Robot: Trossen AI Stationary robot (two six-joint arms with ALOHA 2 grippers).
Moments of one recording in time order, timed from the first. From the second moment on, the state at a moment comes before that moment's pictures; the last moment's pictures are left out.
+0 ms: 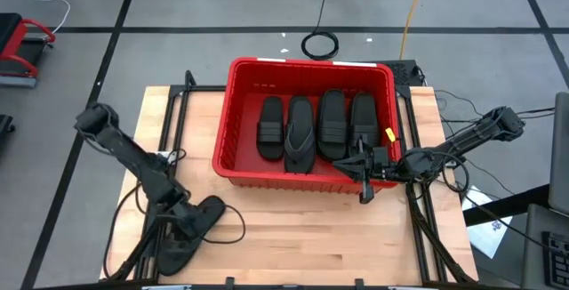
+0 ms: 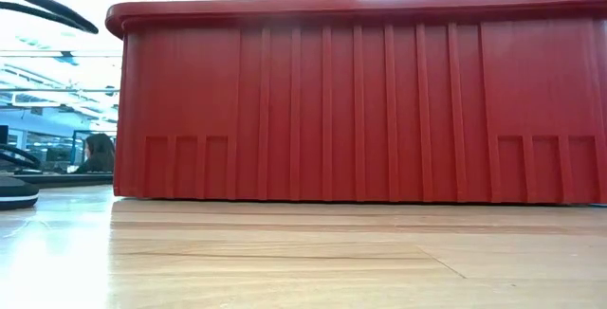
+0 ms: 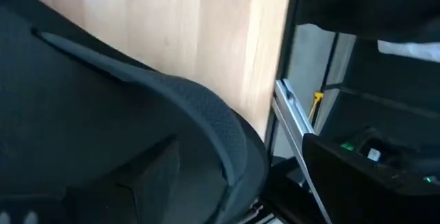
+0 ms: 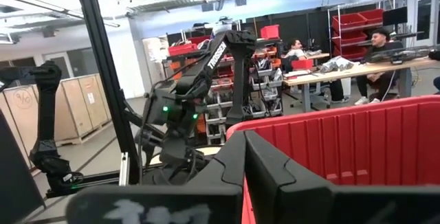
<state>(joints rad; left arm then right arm) -0.77 1.24 0.65 -0.46 0.50 -0.97 0.41 0.95 0.50 0.62 0.47 0.12</state>
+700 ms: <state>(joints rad) -0.77 1.35 0.65 -0.38 0.53 -0.93 0.41 0.95 0.50 0.61 0.44 0.12</state>
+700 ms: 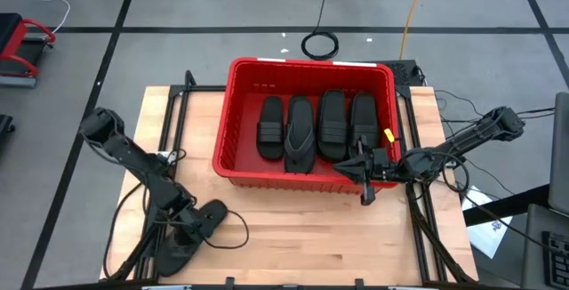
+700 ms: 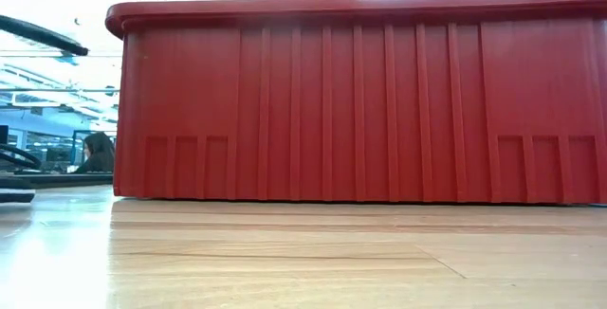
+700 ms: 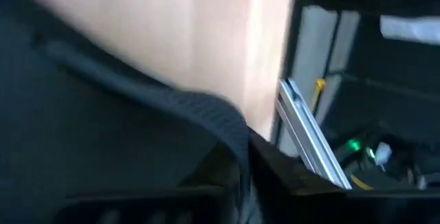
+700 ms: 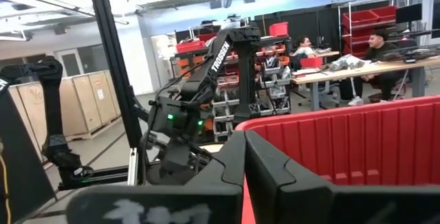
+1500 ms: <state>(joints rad) -0.71 1.15 0.93 -0.36 0.40 -0.70 0.41 0.91 0.50 0.55 0.44 0.08</state>
